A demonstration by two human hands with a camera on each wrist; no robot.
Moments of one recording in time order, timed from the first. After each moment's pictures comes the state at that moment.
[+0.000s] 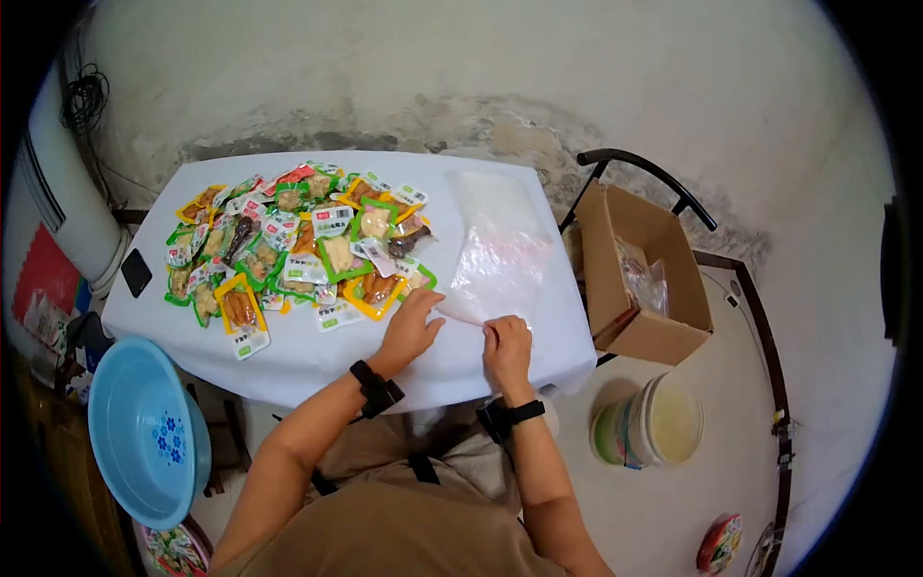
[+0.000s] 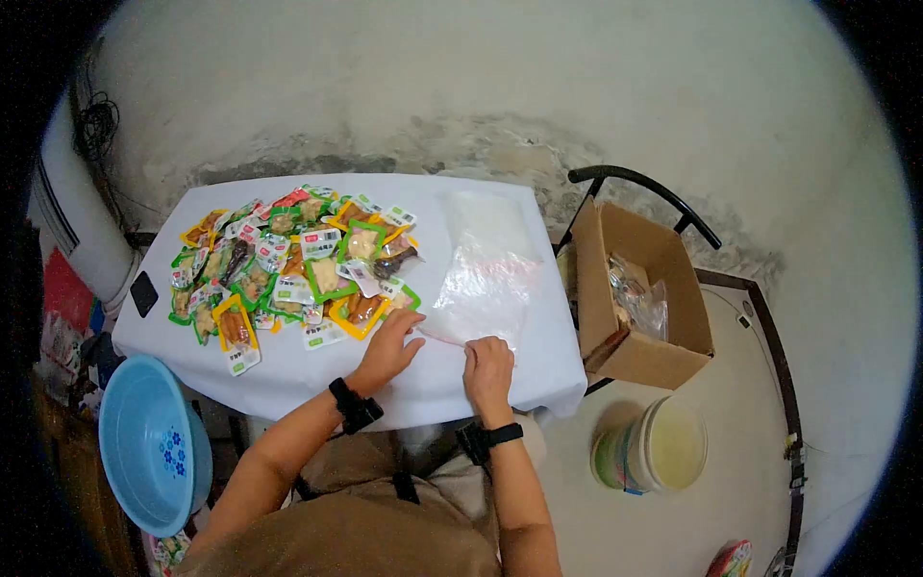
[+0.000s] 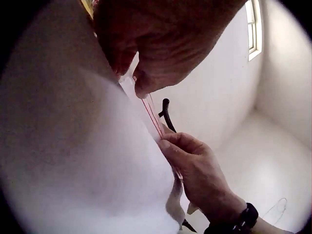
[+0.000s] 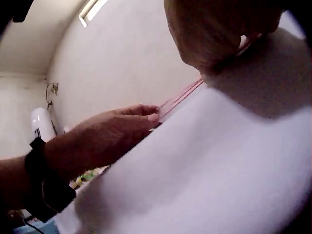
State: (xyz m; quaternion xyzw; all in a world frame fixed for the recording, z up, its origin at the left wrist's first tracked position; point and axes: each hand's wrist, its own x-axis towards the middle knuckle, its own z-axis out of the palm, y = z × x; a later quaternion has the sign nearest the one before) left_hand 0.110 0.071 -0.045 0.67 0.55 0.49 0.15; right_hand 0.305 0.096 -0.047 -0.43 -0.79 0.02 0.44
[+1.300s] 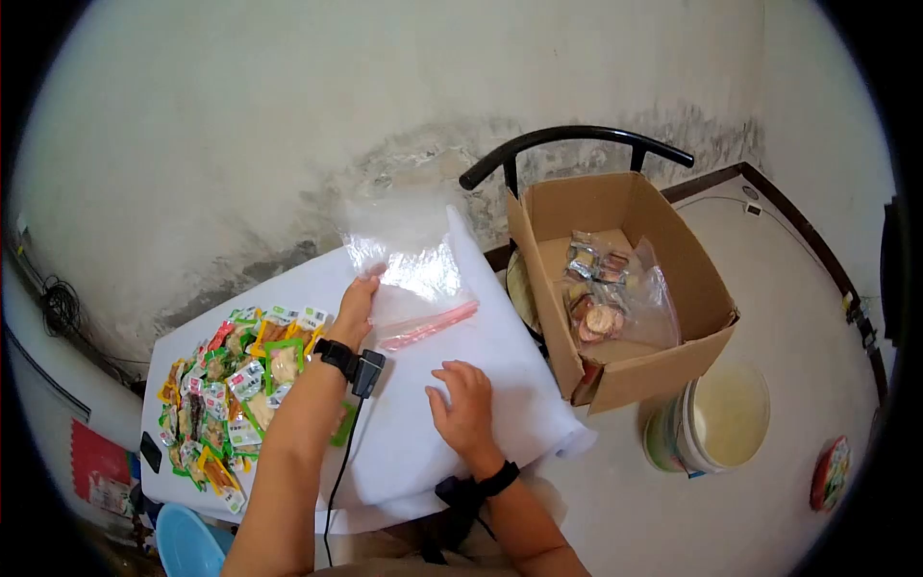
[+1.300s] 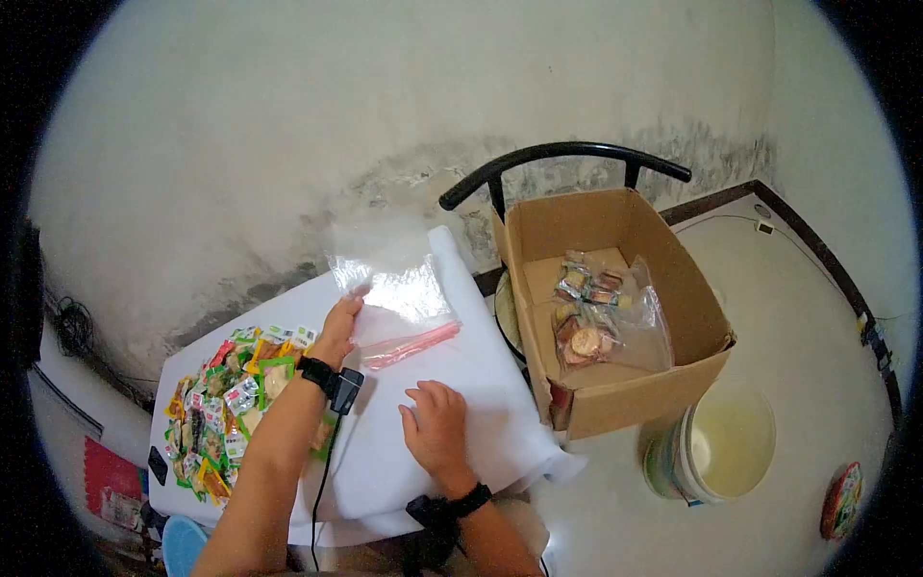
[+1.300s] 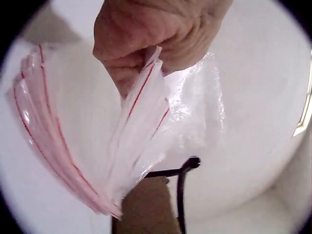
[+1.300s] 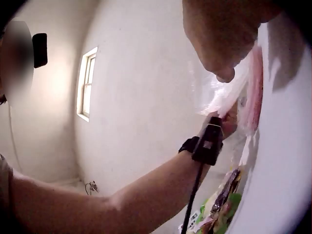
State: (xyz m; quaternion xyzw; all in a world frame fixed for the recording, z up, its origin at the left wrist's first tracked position) left_hand 0.133 0.344 0.001 0.41 0.49 0.55 0.54; right_hand 0.333 0.174 -0.031 -0.46 -0.67 0.13 0.56
